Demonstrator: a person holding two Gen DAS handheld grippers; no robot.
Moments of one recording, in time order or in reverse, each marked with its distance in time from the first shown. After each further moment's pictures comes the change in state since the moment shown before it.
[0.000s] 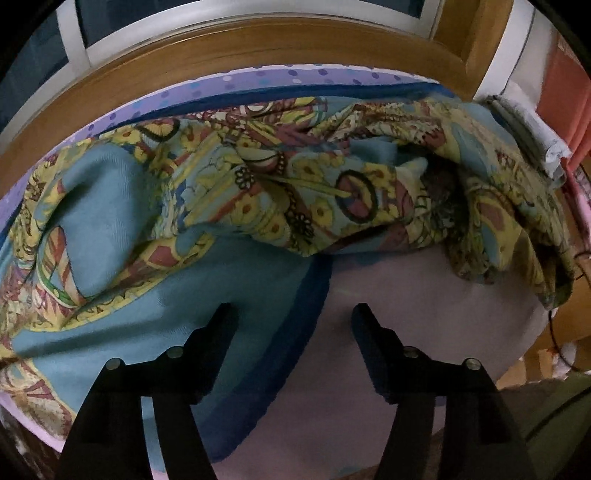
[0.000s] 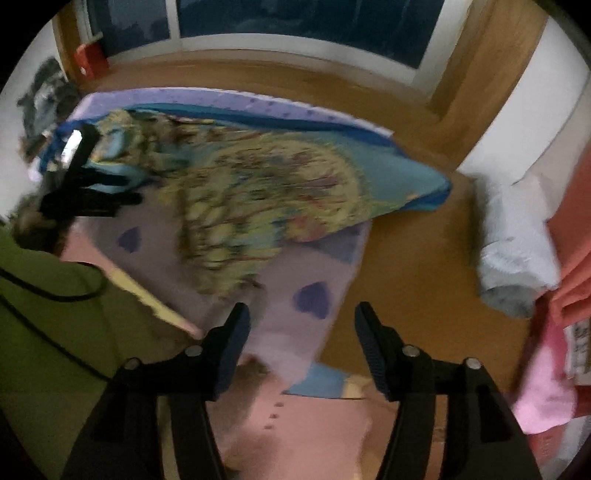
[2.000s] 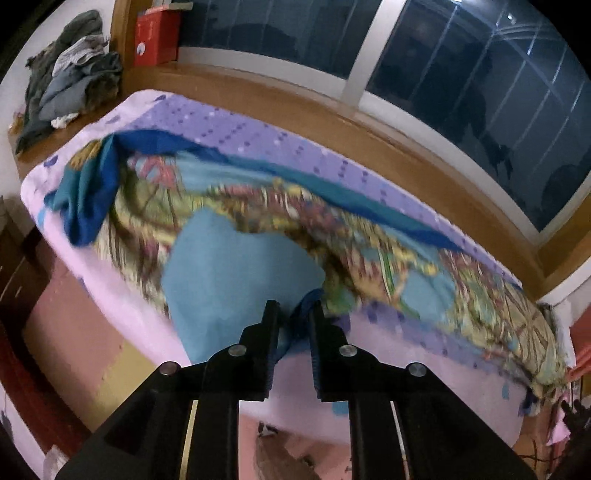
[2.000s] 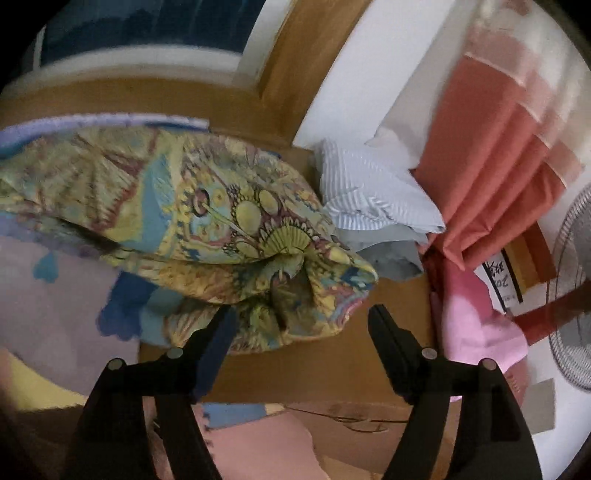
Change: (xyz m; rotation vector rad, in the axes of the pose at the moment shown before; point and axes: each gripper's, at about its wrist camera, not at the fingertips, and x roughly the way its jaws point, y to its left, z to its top) left arm -0.147 0.161 -0.089 -0.650 -0.287 0.150; right arm 0.019 -0.096 -0.030 0.229 -0.114 -0.531
